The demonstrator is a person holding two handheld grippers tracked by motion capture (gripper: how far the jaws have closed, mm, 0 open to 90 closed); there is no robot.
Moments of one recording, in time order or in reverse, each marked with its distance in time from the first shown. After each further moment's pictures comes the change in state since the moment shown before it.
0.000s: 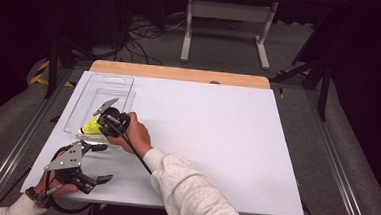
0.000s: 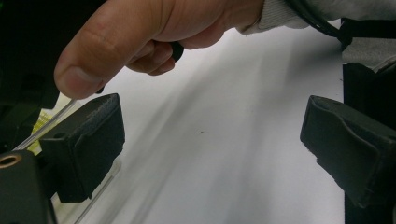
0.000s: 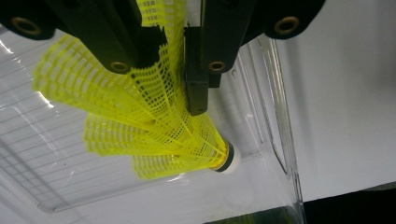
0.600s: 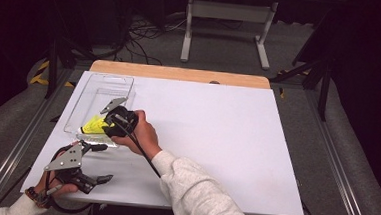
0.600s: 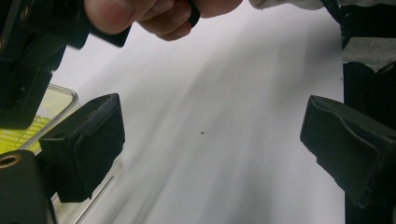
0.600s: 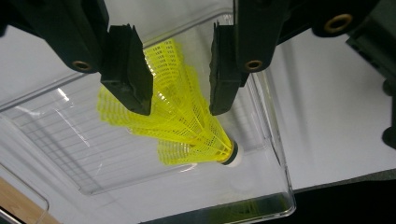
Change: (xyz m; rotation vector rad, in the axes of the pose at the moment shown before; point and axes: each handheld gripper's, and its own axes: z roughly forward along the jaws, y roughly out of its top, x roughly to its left) left arm 0.000 0.000 0.000 0.002 0.008 -0.003; right arm -0.001 -0.005 -0.038 -0.063 -0.054 -0.005
